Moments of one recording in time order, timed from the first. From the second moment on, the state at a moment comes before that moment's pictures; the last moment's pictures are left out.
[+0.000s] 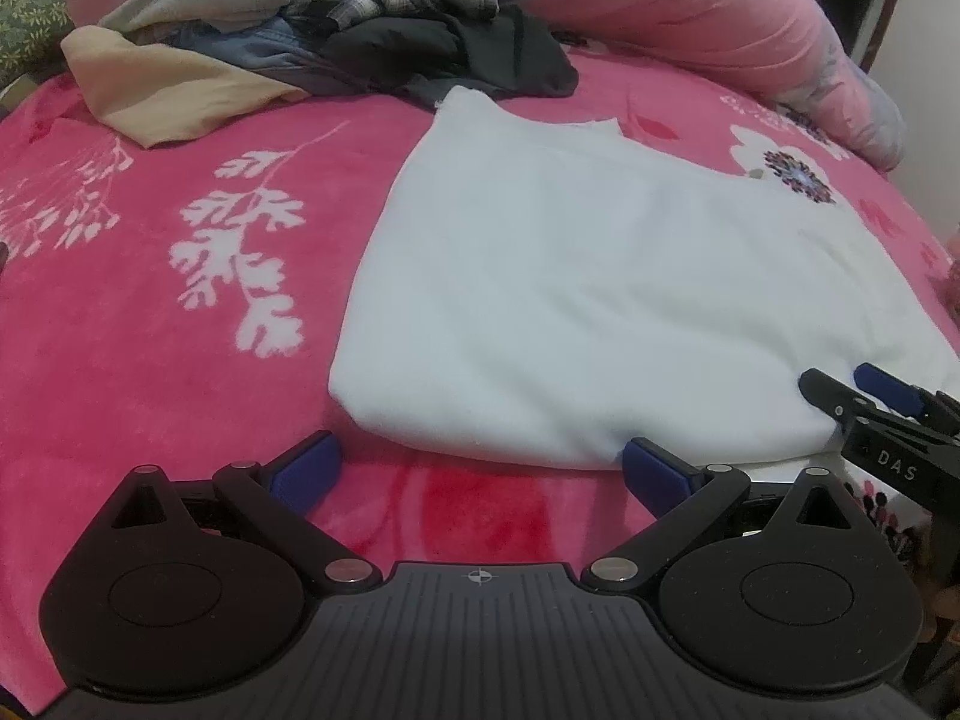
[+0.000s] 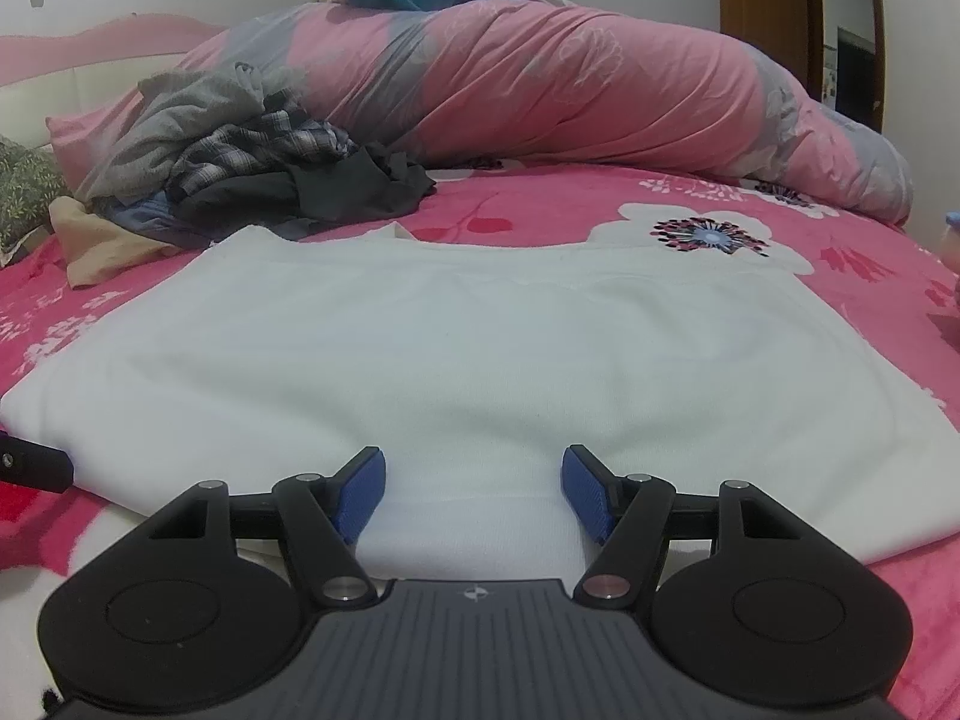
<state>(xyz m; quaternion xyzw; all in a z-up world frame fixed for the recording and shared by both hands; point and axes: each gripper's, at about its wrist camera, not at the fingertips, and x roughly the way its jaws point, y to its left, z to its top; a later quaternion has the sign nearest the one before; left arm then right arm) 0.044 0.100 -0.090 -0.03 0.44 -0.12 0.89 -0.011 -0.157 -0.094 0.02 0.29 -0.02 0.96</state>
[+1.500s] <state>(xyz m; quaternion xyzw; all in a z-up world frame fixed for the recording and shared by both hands) 0.020 0.174 -0.083 -0.20 0.35 -0.14 0.90 -0.016 -0.118 -0.047 -0.08 0.27 0.07 0.96</state>
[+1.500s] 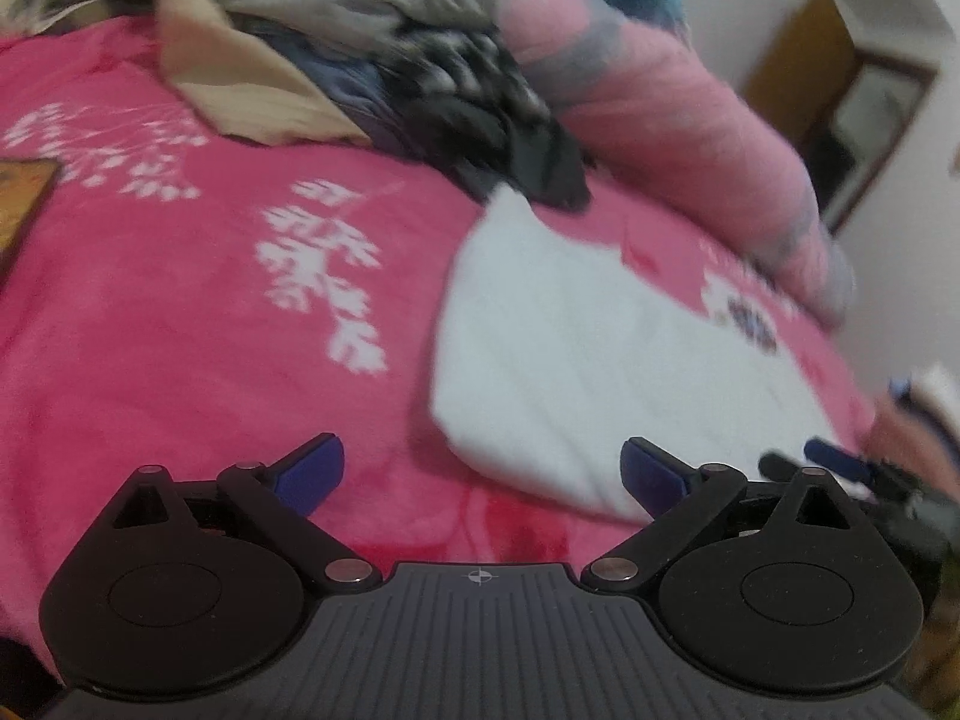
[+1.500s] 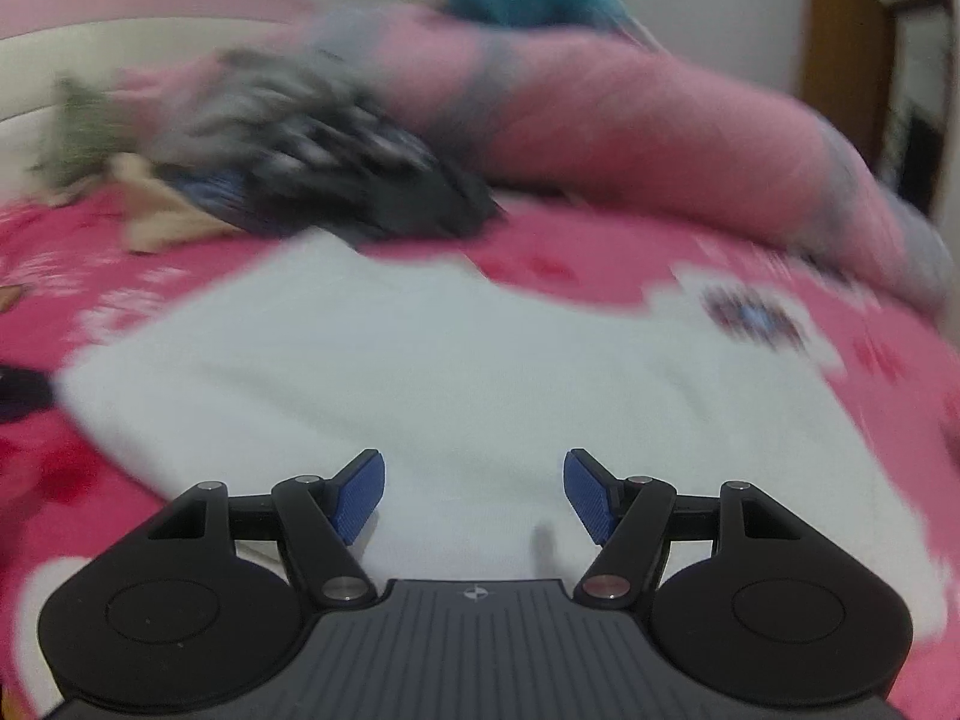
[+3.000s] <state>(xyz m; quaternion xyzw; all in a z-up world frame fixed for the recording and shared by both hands) 0.144 0.162 -0.117 -0.39 0.47 -0.26 0.75 0.020 -0.031 -0.048 0.06 0.24 0.25 0.94</state>
